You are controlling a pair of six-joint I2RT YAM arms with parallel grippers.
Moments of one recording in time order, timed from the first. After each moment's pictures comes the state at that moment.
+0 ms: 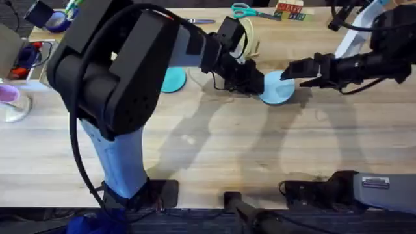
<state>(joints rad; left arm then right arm) -0.56 2.05 1.23 -0.25 0.72 -0.65 -0.22 1.52 0.95 -0.72 -0.64 -0.13</state>
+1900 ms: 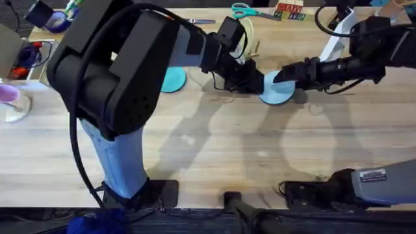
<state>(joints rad) -0.56 2.05 1.23 -0.26 0.72 -0.65 -0.19 1.67 0.95 -0.62 -0.72 -0.09</state>
